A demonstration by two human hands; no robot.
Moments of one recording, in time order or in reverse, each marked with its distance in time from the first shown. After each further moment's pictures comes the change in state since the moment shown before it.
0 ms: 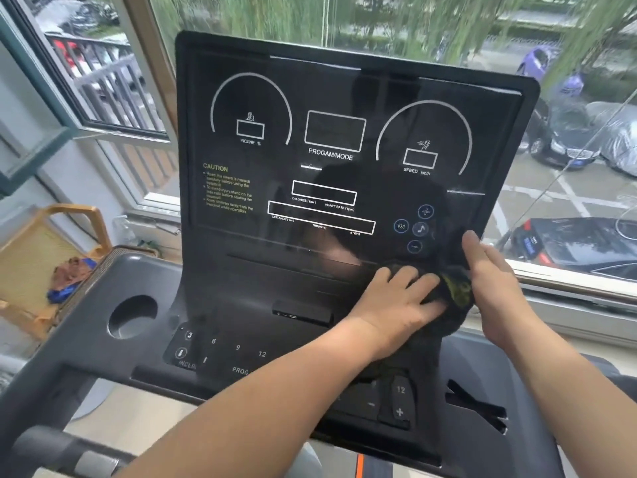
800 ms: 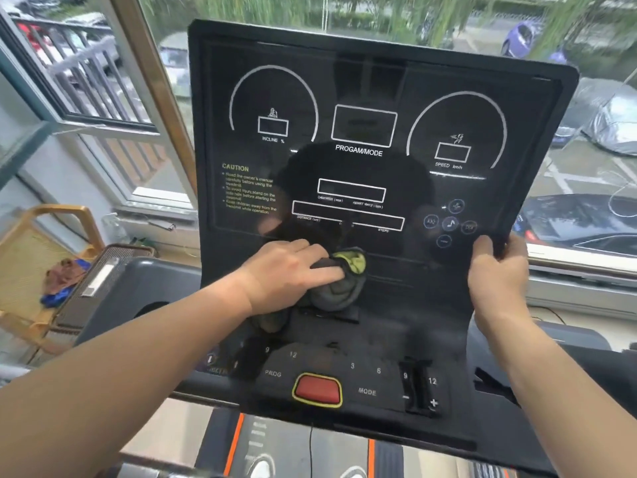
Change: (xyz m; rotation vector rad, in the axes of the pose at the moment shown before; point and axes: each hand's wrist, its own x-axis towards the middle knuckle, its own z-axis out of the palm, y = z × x) left_hand -0.113 -0.176 -0.054 0.102 -0.043 0.143; right_hand -0.018 -0.002 0.056 -0.018 0.370 -0.127
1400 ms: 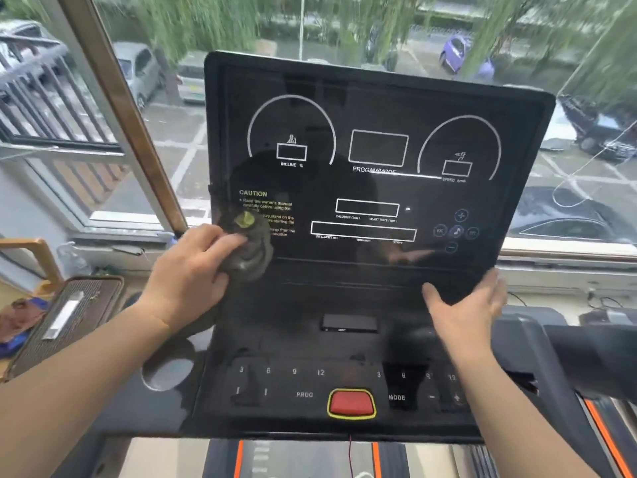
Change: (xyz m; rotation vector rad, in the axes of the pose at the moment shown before) left_hand -0.106 -0.104 -0.027 -0.132 0.199 -0.424; right_hand -0.087 0.015 0.033 -0.426 0.010 0.095
